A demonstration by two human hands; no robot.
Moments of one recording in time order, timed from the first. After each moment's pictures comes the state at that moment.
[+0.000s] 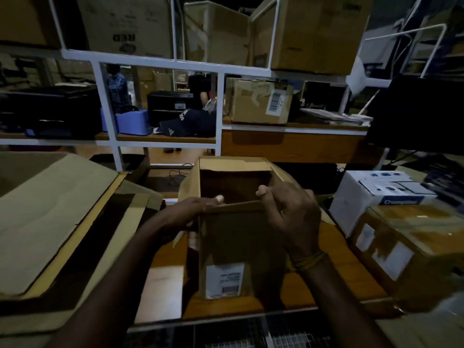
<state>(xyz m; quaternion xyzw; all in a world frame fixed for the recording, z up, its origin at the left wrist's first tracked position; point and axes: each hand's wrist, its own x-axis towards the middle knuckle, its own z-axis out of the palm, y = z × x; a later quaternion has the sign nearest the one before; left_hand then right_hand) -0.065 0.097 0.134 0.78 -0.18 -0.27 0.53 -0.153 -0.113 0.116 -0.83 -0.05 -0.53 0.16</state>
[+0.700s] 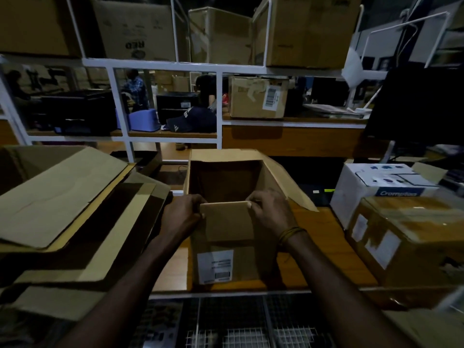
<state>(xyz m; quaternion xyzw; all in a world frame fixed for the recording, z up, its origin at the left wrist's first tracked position) -0.116 0.065 0.073 0.93 -0.16 0.13 0.30 -0.157 -0.161 0.077 -0.95 0.01 -0.22 0.20</state>
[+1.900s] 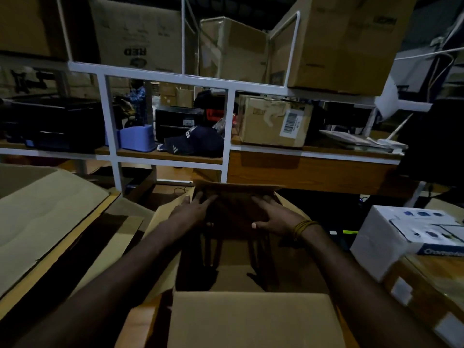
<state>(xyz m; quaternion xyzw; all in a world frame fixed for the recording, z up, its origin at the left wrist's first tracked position) 0.115 0.032 0.092 0.98 -0.21 -0.06 0.03 0.037 -0.207 0.112 -0.99 -0.01 0.03 0.12</state>
